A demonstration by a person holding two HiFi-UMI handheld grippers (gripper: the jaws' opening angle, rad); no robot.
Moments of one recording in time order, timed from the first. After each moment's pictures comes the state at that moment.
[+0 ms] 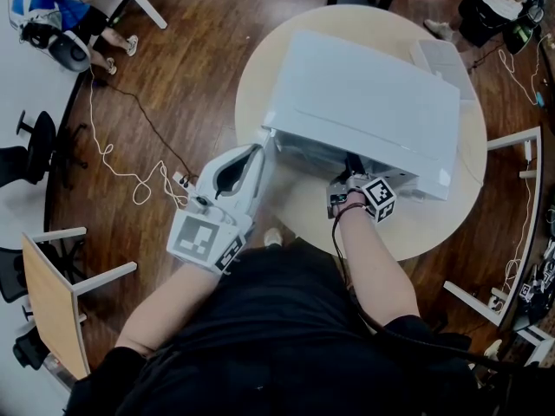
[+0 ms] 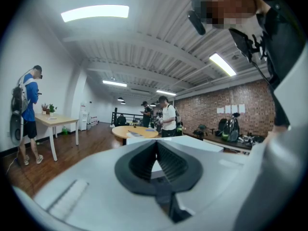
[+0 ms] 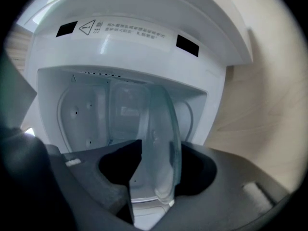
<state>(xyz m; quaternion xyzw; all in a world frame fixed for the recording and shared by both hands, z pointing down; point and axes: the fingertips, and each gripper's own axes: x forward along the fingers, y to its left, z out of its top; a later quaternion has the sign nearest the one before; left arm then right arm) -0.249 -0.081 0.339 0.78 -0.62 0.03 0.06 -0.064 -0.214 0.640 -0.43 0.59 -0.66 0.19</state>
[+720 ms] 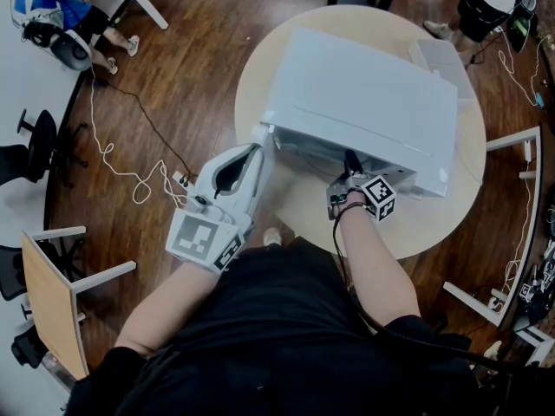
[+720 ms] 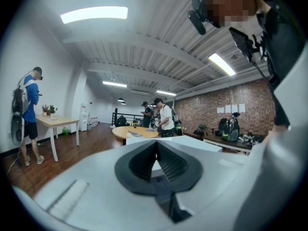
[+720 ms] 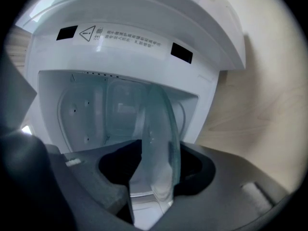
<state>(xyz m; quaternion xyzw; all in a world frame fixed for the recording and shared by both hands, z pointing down) -0.243 -0.076 0.337 0.78 -0.62 0.03 0.06 -0.059 -0.205 0.646 -0.43 0.59 -0.67 0.16</state>
